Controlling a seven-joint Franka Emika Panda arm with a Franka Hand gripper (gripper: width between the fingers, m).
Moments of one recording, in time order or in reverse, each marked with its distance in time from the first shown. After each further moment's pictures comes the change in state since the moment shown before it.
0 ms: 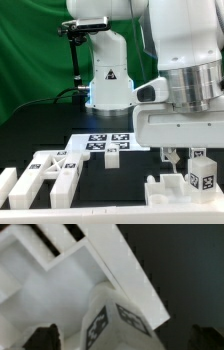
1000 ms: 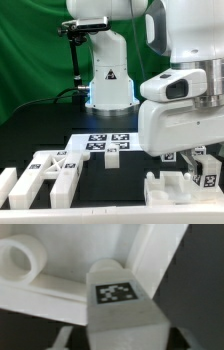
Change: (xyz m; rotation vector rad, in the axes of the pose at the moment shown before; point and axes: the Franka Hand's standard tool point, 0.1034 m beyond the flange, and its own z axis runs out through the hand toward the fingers) arm 0.003 -0.007 -0.005 -0.074 0.014 -0.782
